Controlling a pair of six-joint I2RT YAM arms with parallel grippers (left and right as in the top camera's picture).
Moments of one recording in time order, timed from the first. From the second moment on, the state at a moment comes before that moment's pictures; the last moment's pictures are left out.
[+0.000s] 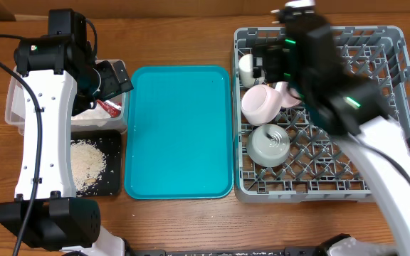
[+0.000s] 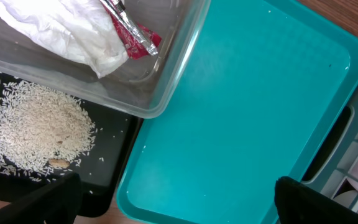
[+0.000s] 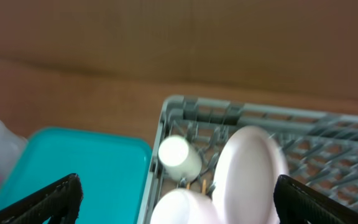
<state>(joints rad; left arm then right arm) 0.06 1.75 1.88 -1.44 0.07 -0.39 0.43 1.44 1.67 -0.81 0.25 0.19</state>
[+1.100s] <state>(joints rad) 0.06 1.75 1.87 -1.44 0.07 -0.39 0.21 0.02 0.17 0.05 0.05 0.45</state>
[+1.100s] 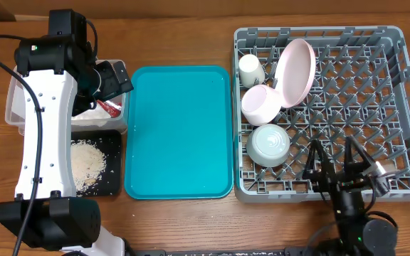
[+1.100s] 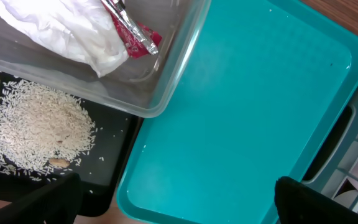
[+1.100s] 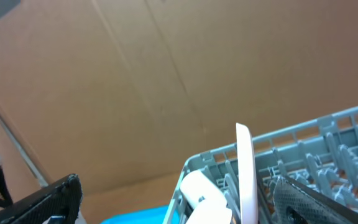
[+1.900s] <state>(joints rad) 0.06 1.75 1.87 -1.44 0.07 -0.39 0.16 0.01 0.02 -0.03 0.03 0.35</state>
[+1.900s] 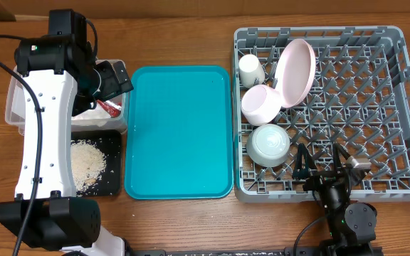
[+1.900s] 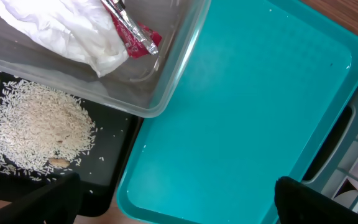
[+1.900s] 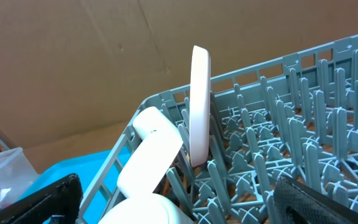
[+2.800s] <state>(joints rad) 0.06 1.73 1.87 -1.42 0.07 -0.39 0.16 0.01 0.02 -0.03 0.03 0.34</state>
